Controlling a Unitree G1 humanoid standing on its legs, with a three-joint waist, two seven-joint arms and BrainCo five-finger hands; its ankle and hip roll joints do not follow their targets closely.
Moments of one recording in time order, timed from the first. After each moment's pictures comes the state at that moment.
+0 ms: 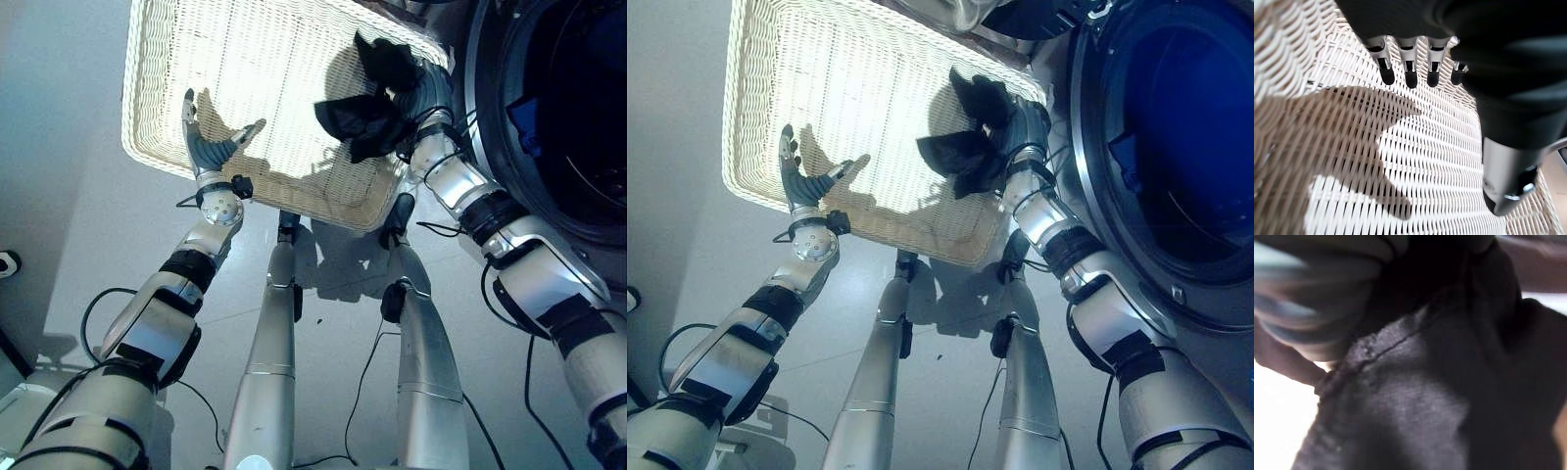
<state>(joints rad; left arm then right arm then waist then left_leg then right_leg) -1.00 0.47 -0.45 0.90 -0.38 -0.42 0.74 -1.25 -0.49 0.56 0.73 0.32 0.00 -0.50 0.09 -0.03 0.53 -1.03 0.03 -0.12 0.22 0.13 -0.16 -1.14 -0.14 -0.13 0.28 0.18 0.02</state>
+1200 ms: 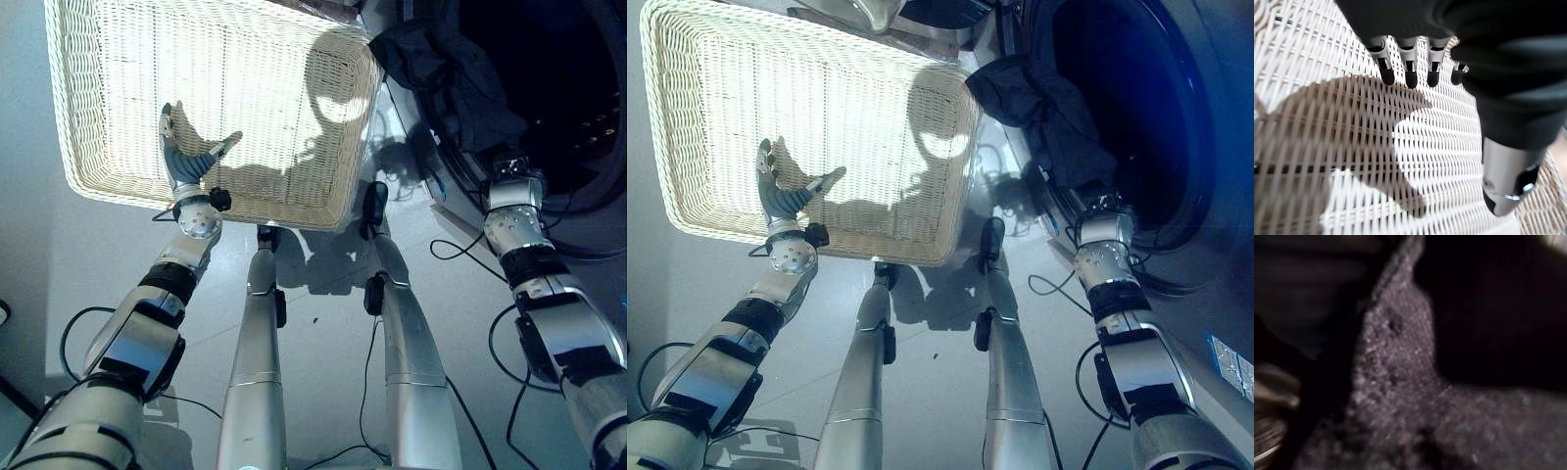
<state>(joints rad) -0.94 0.53 -0.42 0.93 -0.35 -0.45 0.69 -1.06 -0.54 0.12 0.92 1.44 -0.30 -0.25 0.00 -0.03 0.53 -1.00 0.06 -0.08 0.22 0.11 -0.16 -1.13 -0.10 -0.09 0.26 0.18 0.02</state>
